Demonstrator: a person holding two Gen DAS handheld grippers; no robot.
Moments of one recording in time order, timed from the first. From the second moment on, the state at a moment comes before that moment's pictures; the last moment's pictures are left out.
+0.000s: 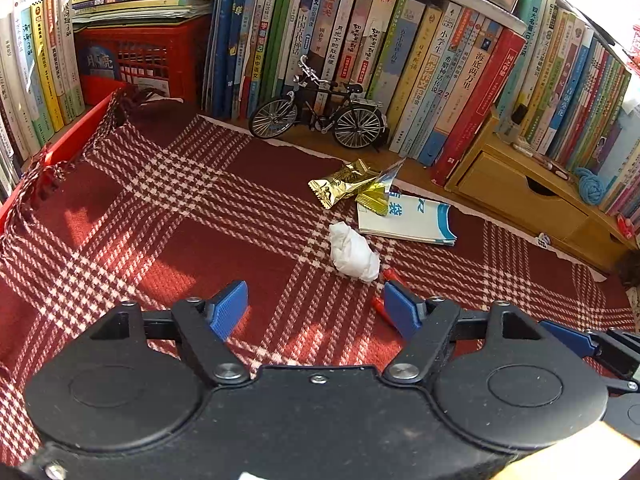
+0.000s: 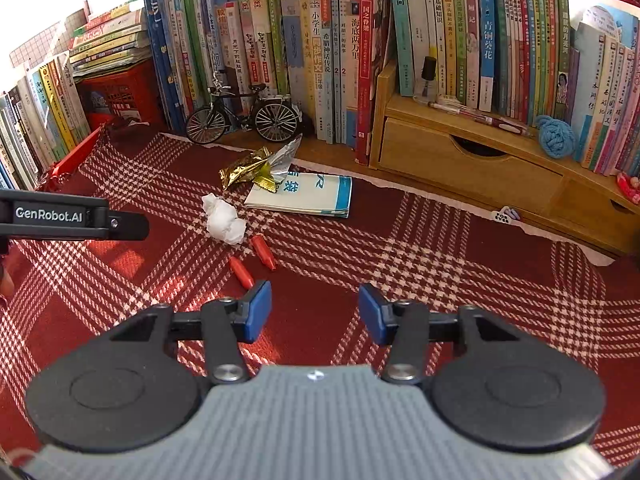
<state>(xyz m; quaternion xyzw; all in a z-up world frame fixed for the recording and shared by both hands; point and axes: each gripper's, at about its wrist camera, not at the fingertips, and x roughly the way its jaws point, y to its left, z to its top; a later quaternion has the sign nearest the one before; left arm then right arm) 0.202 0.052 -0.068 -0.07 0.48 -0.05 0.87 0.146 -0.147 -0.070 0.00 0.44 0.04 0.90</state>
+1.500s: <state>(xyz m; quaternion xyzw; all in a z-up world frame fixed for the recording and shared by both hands) 0.253 0.009 -0.066 -0.04 0.48 -0.06 0.87 0.211 -0.153 -0.103 0.09 0.45 0.11 0.88</state>
